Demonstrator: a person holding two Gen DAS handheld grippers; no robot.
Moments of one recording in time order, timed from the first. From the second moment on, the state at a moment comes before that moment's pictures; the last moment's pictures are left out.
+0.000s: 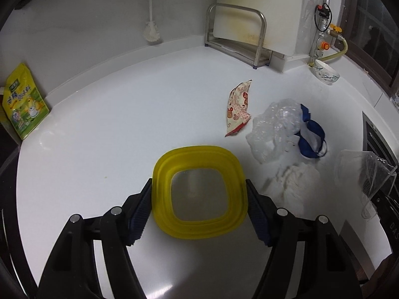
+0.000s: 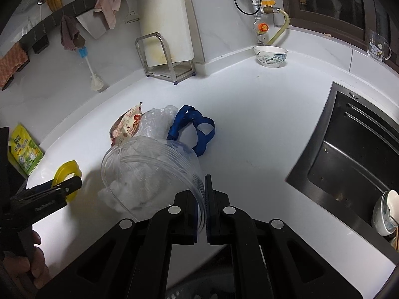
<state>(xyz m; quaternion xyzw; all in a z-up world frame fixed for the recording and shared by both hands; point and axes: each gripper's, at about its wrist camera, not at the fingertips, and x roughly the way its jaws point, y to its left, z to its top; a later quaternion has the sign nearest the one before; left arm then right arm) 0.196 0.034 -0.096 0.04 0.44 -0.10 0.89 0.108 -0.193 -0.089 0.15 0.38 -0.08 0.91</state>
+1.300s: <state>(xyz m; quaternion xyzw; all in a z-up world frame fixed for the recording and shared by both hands) -0.029 -0.074 -0.112 0.03 0.51 -0.07 0.86 -0.071 -0.239 -0.124 0.07 0.49 0.09 0.86</state>
